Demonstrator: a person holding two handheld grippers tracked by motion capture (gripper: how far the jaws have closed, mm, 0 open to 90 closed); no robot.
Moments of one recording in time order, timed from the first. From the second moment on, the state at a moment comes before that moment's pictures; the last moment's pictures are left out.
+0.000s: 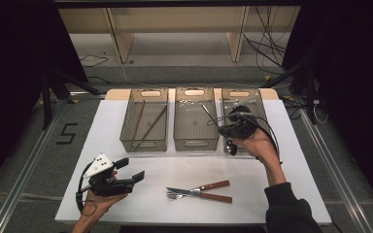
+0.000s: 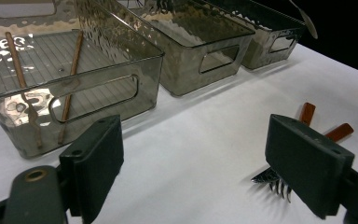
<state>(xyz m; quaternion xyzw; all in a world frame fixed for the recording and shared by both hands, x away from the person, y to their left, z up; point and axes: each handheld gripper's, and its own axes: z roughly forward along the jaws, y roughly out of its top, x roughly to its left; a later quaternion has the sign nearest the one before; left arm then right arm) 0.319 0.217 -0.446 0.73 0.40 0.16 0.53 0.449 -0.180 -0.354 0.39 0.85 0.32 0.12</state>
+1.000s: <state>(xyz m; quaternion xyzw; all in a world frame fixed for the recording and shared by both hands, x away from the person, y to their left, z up) 0.319 0.218 -0.446 0.73 0.40 0.16 0.53 0.513 -0.123 -0.347 0.41 0.83 0.34 0.11</state>
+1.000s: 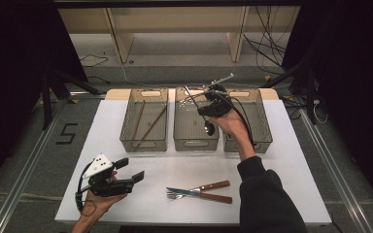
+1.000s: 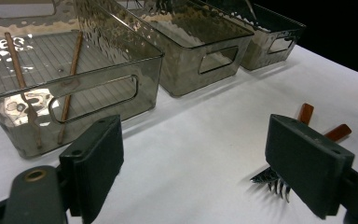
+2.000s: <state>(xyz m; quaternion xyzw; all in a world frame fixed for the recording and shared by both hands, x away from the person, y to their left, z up) 0.318 0.217 -0.446 0.73 0.40 0.16 0.53 0.534 -0.120 -0.386 0.46 0.82 0.33 0.10</state>
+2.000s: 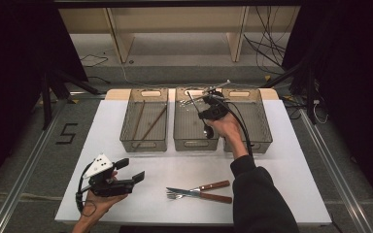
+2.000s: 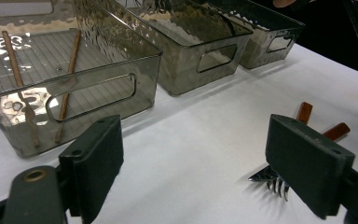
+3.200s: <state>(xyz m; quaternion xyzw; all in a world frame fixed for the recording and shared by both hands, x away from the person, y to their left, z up) 0.318 0.217 -0.446 0.73 0.40 0.16 0.53 0.474 -0.125 -0.368 0.38 0.84 0.37 0.09</state>
